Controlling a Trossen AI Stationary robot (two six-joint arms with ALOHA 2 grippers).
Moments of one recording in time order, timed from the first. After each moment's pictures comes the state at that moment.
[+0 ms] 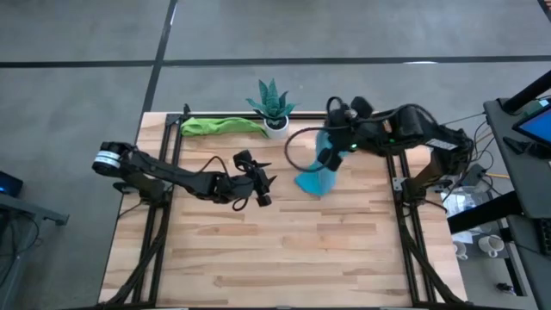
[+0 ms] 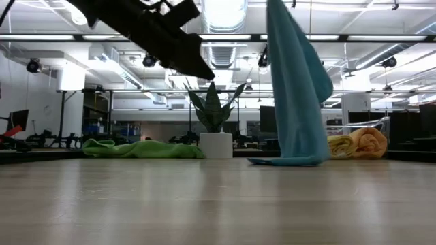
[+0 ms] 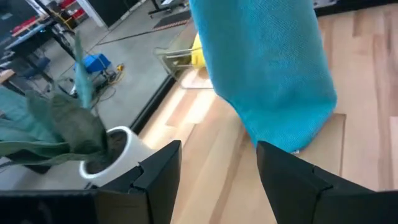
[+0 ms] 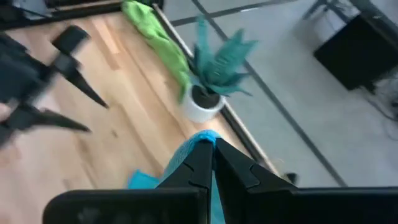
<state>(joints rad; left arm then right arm) -0.15 1.50 0.86 0.19 -0.73 0.06 0.09 1.63 2.16 -1.48 0.65 0.34</state>
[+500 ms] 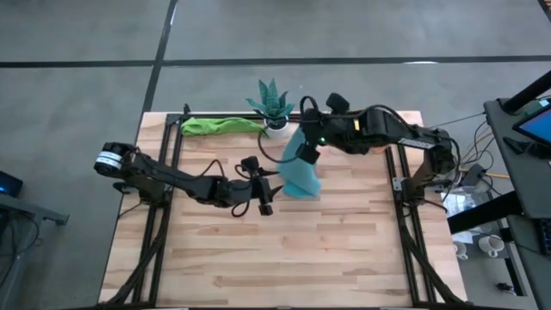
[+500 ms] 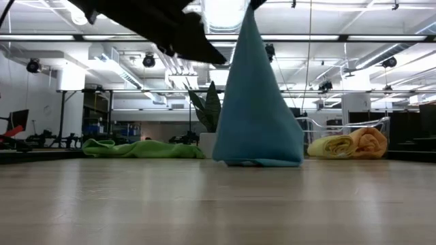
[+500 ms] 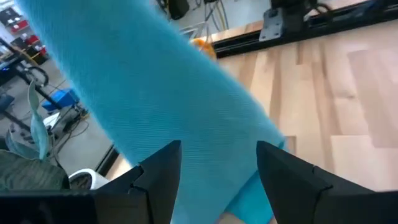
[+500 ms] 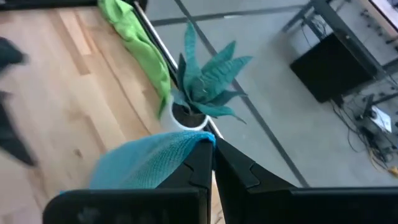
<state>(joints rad) -0.19 1.52 0.87 0.30 -0.63 0.17 0.00 1.72 2.07 -1.26 0.68 0.16</state>
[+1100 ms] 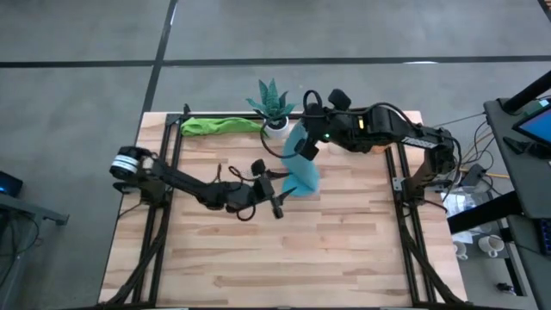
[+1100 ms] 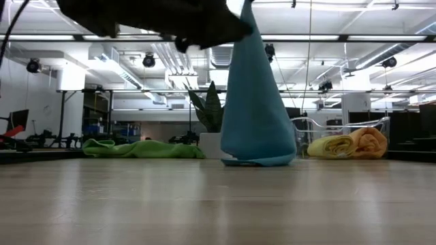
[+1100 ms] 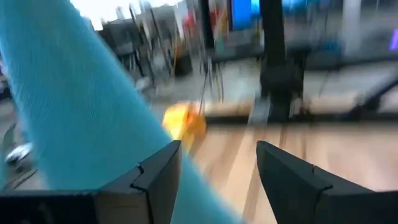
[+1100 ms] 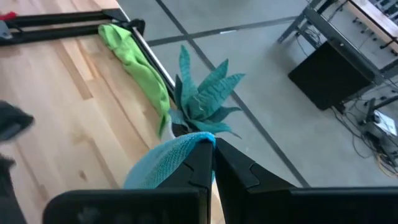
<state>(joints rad) -0.21 1.67 0.86 0.82 -0.61 0.17 0.00 1.71 2.11 -1.21 0.71 0.16</state>
